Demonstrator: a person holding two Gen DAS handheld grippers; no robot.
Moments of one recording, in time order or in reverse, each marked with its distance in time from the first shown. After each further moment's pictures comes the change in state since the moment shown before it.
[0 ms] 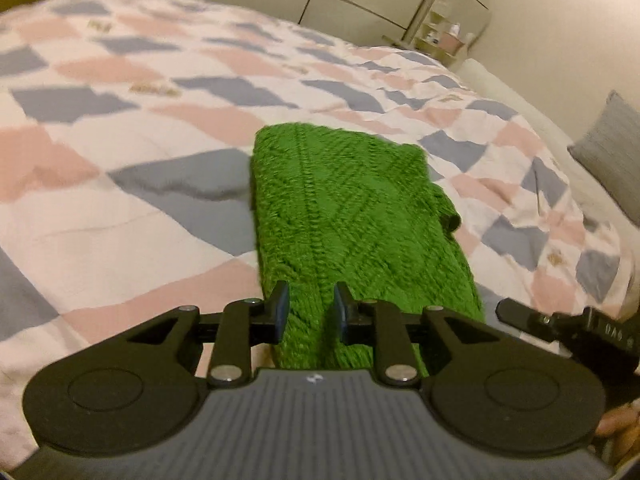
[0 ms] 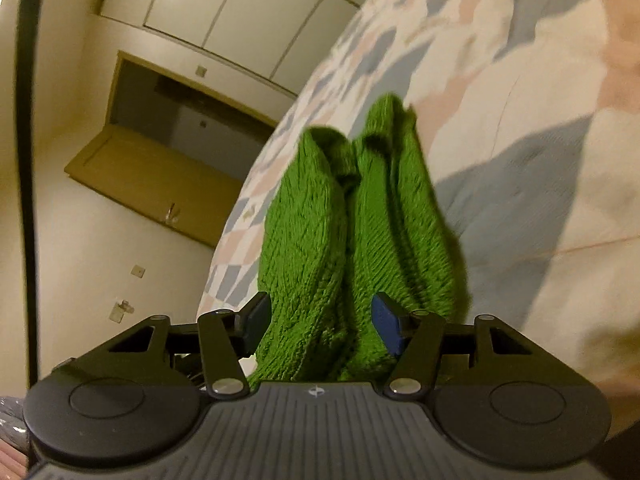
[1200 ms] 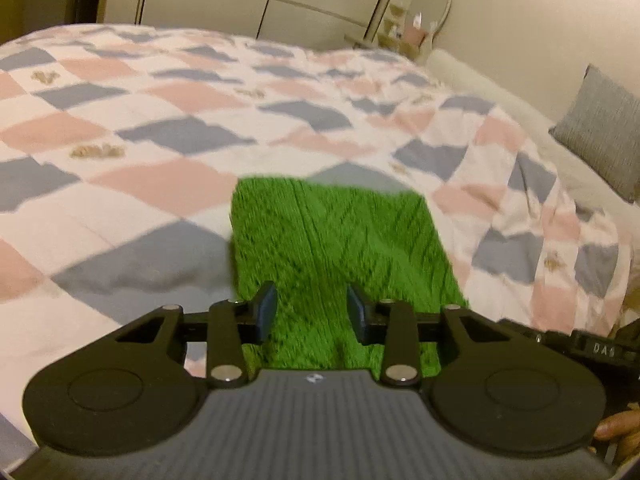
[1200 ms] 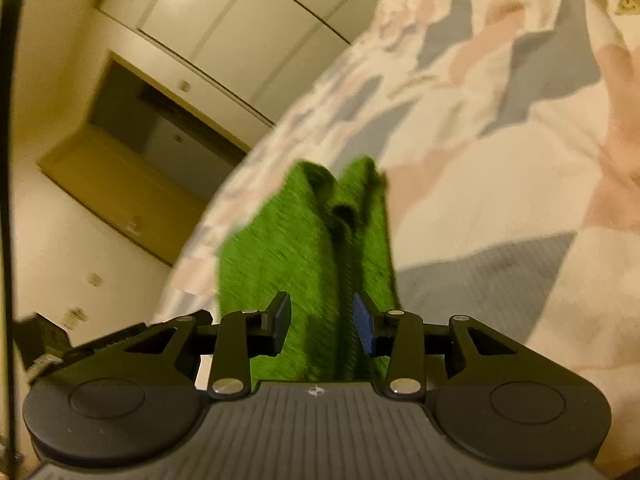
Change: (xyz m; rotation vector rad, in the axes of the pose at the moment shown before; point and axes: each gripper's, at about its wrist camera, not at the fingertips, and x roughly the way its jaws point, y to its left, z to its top) left arm 0.035 -0.031 0.050 0.170 -0.020 -0.022; right arm 0.005 -0.001 0.029 -0.113 -0.108 -0.101
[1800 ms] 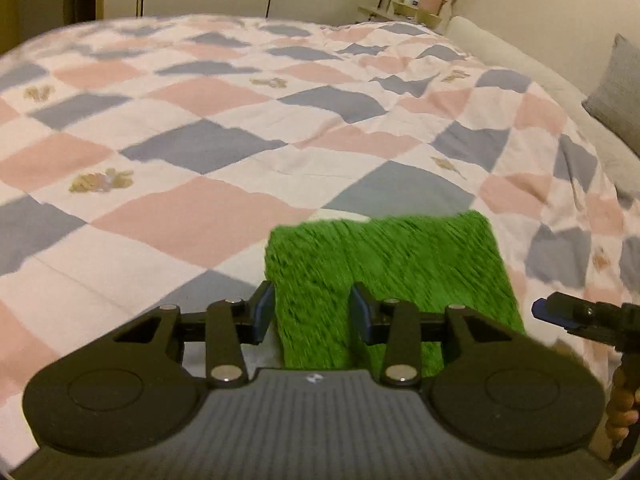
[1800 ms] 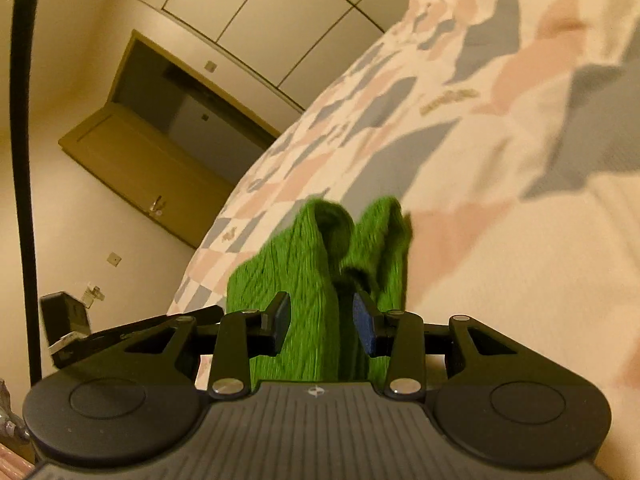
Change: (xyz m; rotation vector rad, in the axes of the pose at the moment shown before) left arm 0.058 0.027 0.058 0.022 0.098 0.059; right arm 0.025 -0.003 0.064 -0.068 0.068 0.064
